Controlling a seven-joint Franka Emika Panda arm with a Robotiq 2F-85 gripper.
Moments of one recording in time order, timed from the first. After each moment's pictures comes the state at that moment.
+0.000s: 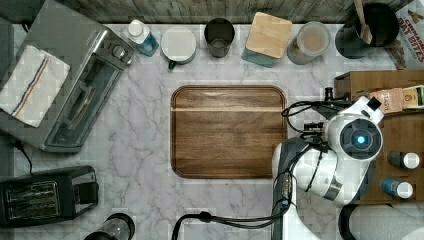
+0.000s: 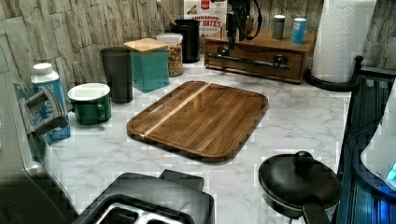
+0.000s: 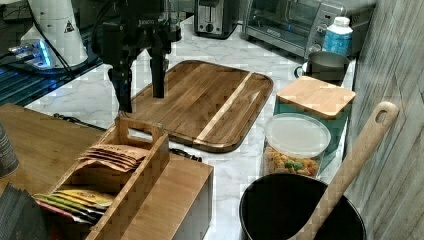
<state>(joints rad) -0.19 0.14 -0.29 -2.20 -0.22 0.95 -1.08</state>
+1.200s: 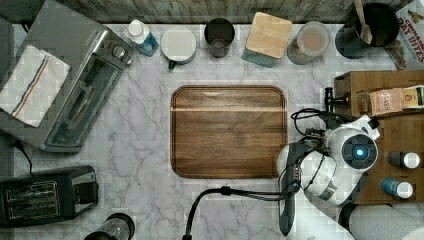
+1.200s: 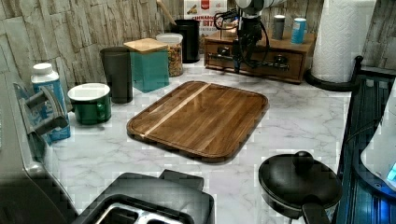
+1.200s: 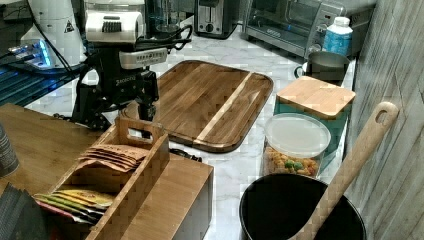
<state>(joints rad) -0.26 0.31 -0.29 -2.26 -0.08 1.17 -1.03</state>
